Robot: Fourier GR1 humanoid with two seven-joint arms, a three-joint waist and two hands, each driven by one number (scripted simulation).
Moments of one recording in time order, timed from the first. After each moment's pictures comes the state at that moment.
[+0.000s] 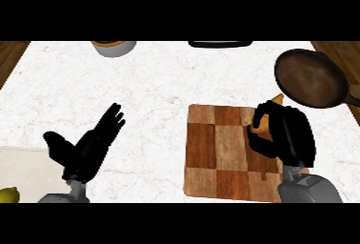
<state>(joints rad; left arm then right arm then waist) -0.02 0.15 -0.15 -1.59 0.26 0.00 0.22 -0.16 -0.11 0.16 -1.71 1.11 -0.05 0.29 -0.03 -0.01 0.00</state>
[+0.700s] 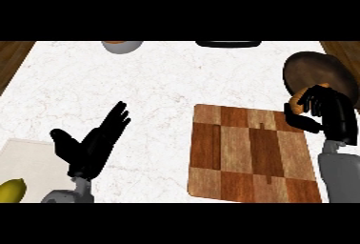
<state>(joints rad) -0.05 0.12 -0.15 -1.58 0.24 -0.02 0.23 -0.29 -0.22 -0.21 -1.38 0.77 -0.19 0.01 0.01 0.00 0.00</state>
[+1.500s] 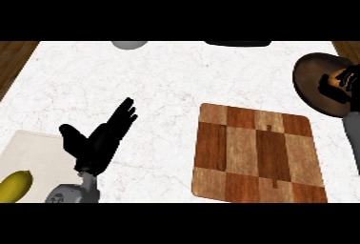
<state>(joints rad) -0.09 0.10 -0.17 -1.56 0.22 -0.04 0.23 -0.68 -0.43 -0.50 -0.58 0.70 -0.60 -0.35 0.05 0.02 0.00</state>
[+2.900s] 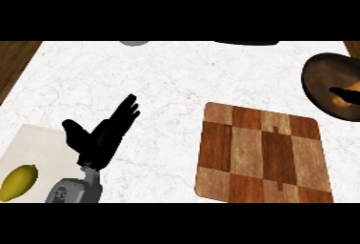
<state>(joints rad) -0.13 0.09 -0.16 -1.53 0.23 -0.06 0.22 -0.80 -0.62 -0.76 -0.19 0.49 -0.31 -0.55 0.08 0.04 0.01</state>
